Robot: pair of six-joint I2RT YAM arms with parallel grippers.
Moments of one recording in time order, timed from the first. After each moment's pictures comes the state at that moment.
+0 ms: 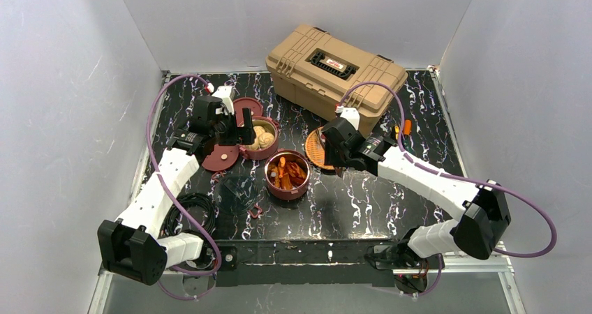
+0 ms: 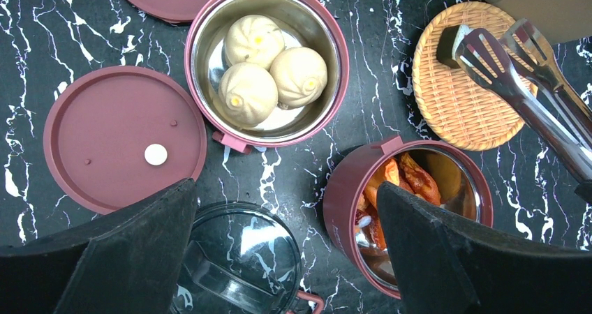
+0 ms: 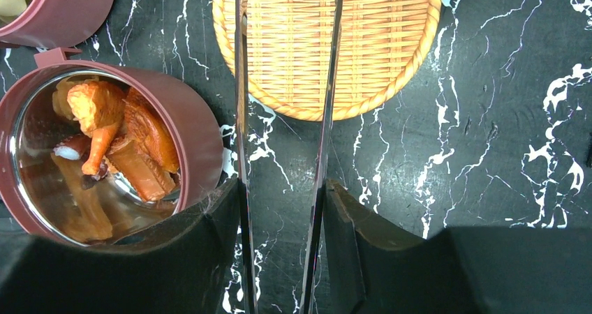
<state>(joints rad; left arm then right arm) -0.30 1.19 1.07 -0.58 0.04 -0.25 0.86 1.36 1.13 -0.71 0.38 0.68</state>
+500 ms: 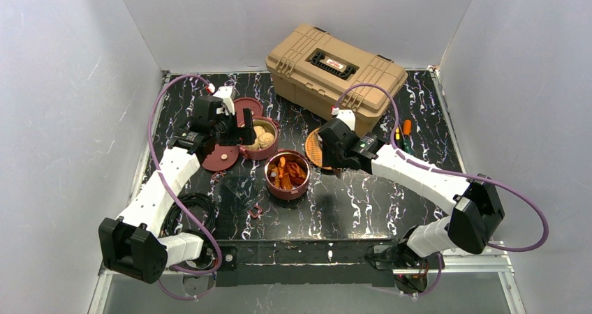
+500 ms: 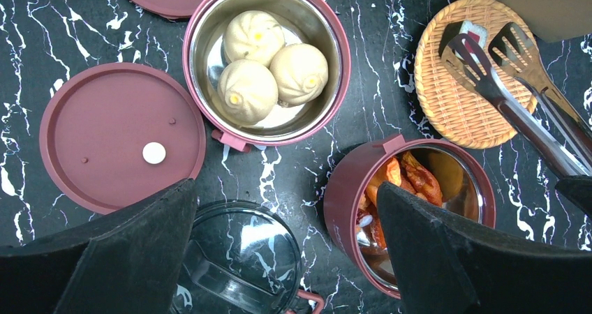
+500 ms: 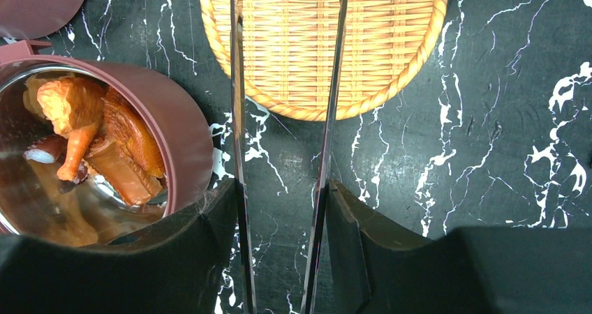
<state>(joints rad) -0.30 1.20 1.07 -0.58 0.05 -0.25 0.86 1.41 1.13 -0.71 0.38 0.67</state>
